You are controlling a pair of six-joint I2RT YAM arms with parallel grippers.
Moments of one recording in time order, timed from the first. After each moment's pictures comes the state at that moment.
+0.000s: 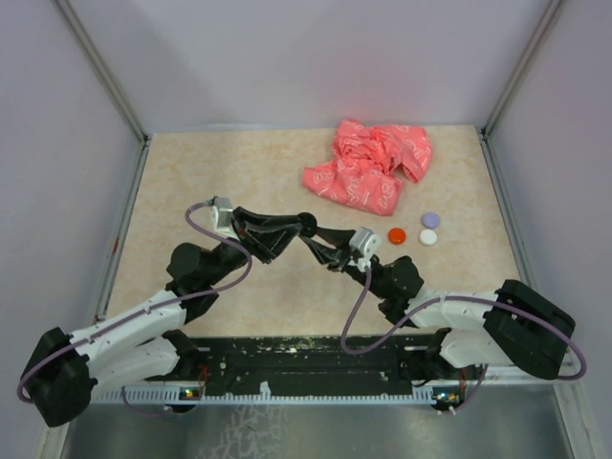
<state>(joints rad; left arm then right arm) -0.78 0.96 0.46 0.92 0.22 -0.47 0.96 1.23 0.35 1.35 -0.06 -0.14</state>
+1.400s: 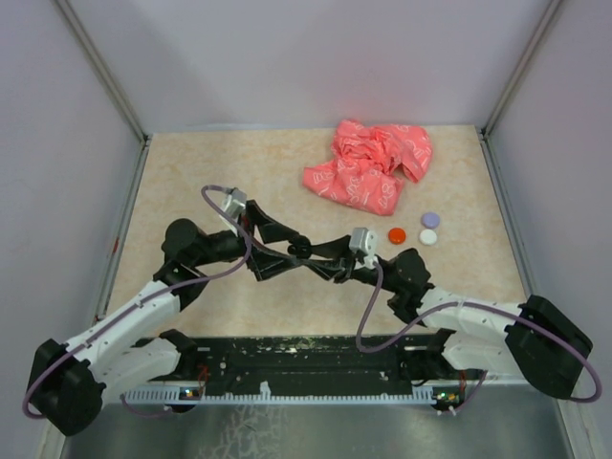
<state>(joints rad) -0.59 0.95 0.57 0.62 0.79 -0.57 0.87 1.10 0.36 1.10 -0.44 0.02</state>
